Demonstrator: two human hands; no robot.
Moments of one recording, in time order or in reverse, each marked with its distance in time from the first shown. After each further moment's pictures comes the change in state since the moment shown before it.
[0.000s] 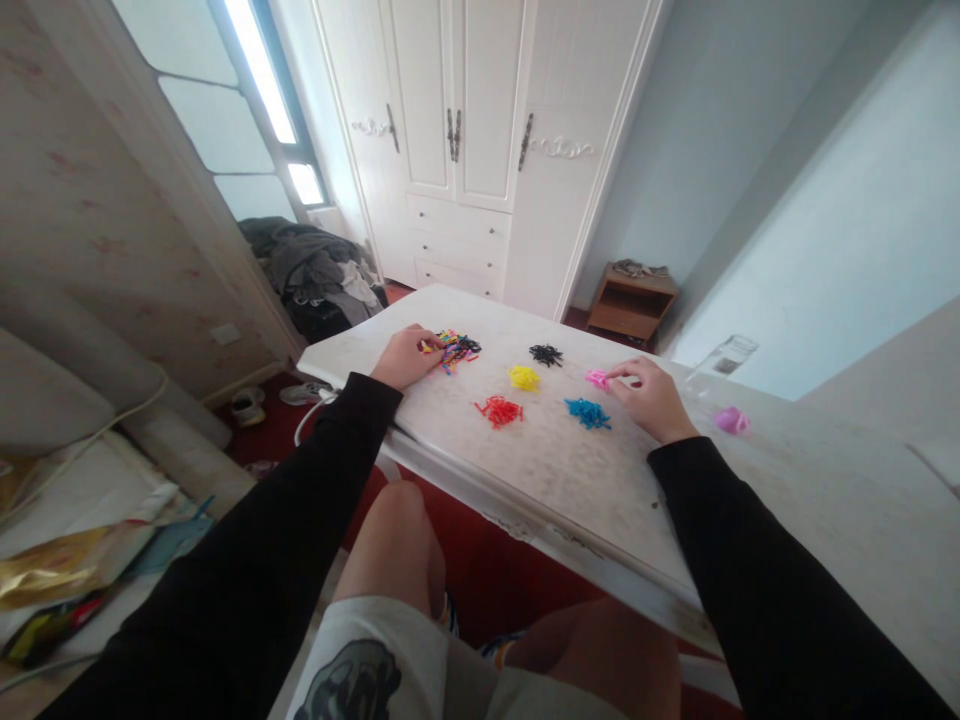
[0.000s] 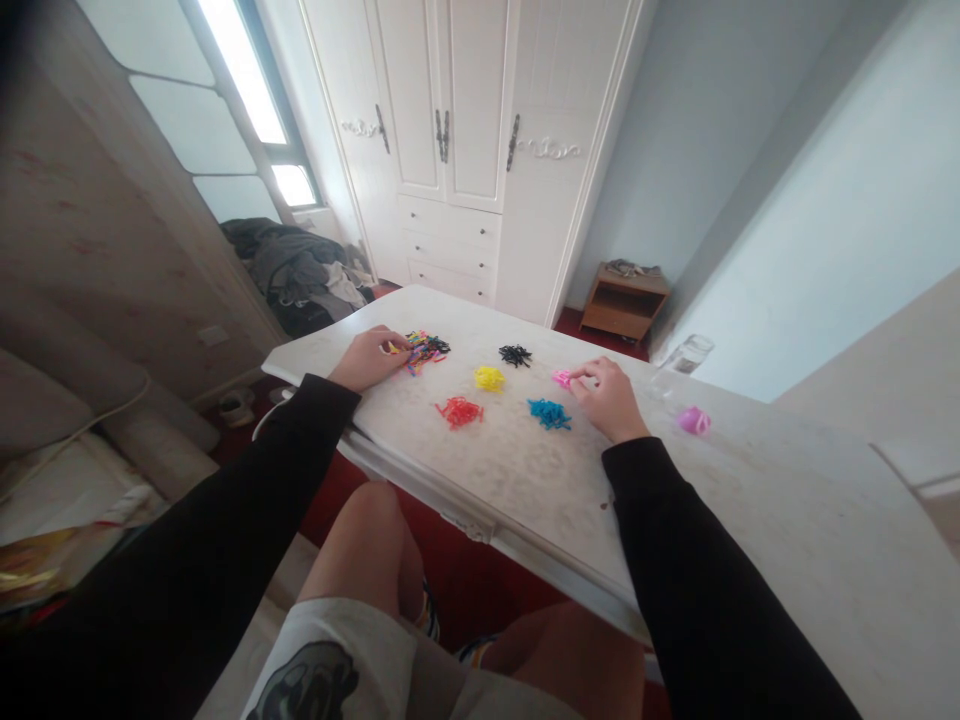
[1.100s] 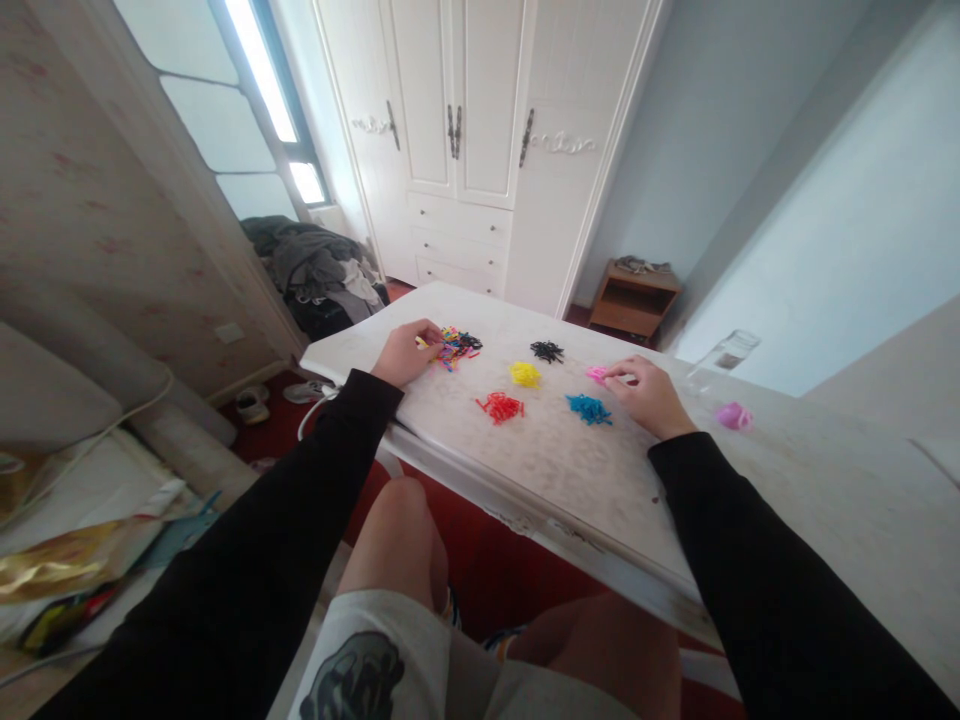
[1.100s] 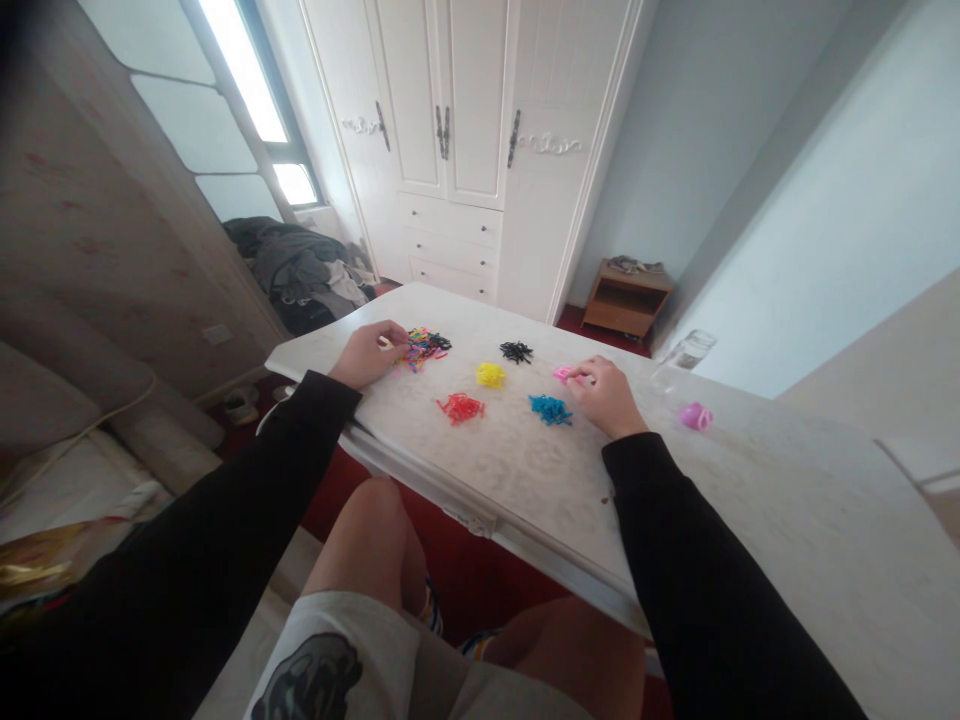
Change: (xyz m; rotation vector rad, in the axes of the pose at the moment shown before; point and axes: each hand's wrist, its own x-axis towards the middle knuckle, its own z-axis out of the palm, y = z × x) left_hand -0.002 0.002 -0.003 -0.128 0.003 0.036; right_hand 0.000 -0.003 0.001 -0.003 -0.066 -0.006
